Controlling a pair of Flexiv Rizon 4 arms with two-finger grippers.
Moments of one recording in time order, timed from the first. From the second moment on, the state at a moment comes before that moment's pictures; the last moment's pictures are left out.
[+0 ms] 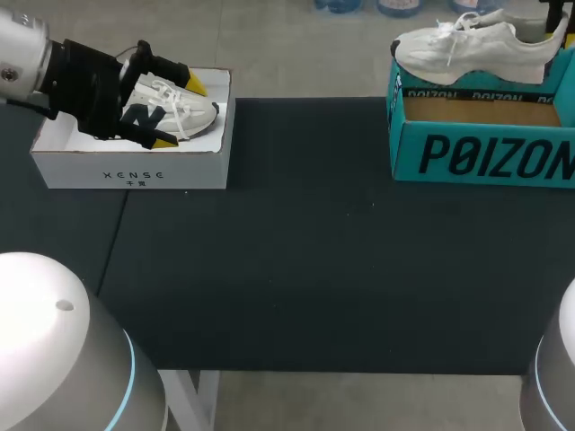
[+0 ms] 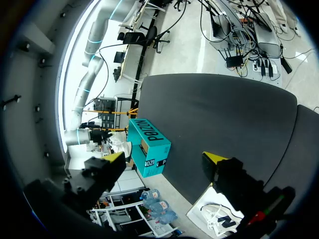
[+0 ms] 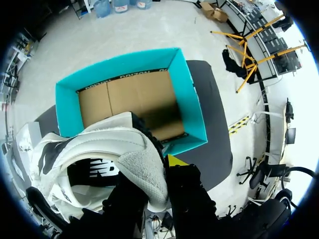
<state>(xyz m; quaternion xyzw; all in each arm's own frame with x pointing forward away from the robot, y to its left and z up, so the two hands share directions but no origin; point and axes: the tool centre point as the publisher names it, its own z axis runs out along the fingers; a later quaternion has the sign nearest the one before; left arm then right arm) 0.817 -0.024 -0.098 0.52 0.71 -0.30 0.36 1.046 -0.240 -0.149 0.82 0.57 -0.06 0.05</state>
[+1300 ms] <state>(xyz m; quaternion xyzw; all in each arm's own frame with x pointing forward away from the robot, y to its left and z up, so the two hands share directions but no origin) 0.817 -0.024 -0.098 0.52 0.71 -0.30 0.36 1.057 -0.310 -0.290 0.84 0.51 -0.13 0.12</state>
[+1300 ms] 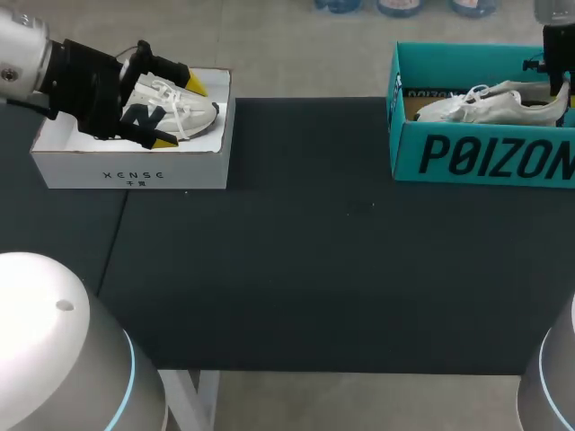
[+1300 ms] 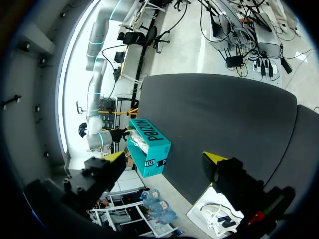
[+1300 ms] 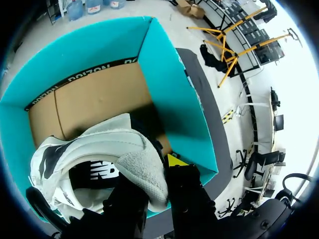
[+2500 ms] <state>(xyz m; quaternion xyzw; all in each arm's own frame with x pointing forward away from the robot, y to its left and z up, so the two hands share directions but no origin) 0.817 -0.024 -0.098 0.52 0.71 -0.30 0.36 1.064 -0.335 -0.355 0.87 0.46 -0.15 0.12</state>
